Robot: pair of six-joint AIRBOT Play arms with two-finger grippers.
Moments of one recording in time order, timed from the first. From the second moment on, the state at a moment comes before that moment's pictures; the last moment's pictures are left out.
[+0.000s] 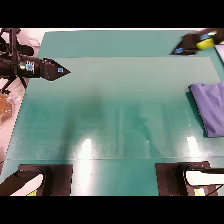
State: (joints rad) left arm -0.09 -1.02 1.37 0.82 -1.24 -1.18; right arm 0.06 -1.47 2.01 -1.09 1.63 1.42
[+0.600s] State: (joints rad) left arm -0.09 -1.01 1.37 0.68 -1.27 -1.18; right arm 0.40 -1.53 2.02 -1.05 1.65 1.41
